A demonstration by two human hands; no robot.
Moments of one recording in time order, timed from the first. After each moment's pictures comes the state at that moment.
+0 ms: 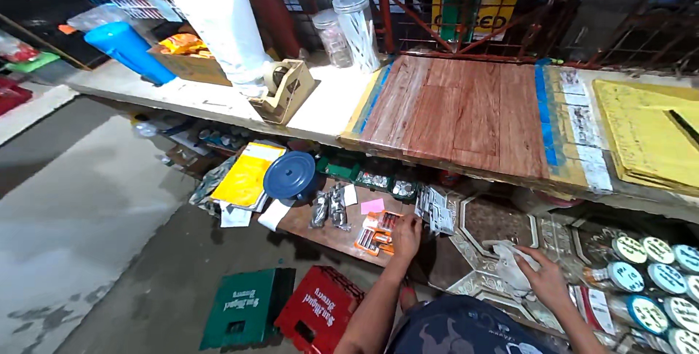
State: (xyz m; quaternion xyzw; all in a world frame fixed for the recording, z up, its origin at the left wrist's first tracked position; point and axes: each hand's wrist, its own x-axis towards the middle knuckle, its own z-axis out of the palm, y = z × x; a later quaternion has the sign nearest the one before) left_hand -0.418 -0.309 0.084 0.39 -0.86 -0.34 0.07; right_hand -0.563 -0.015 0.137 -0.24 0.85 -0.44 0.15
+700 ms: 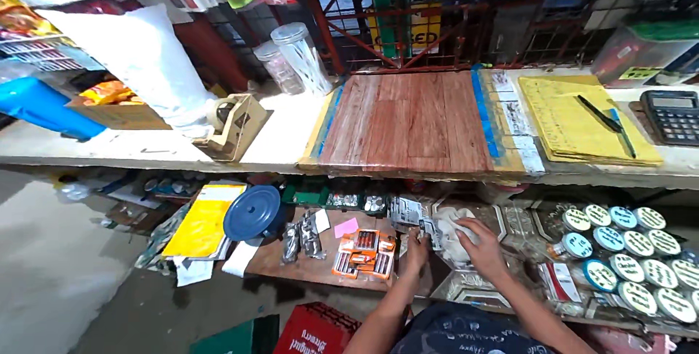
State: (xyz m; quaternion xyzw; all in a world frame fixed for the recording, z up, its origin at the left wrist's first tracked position) left_hand -0.471 -0.229 0.093 0.39 -0.59 -0.70 0.03; right_hand -0.548 -0.080 0.178 -0.33 0.79 -0.52 0.03
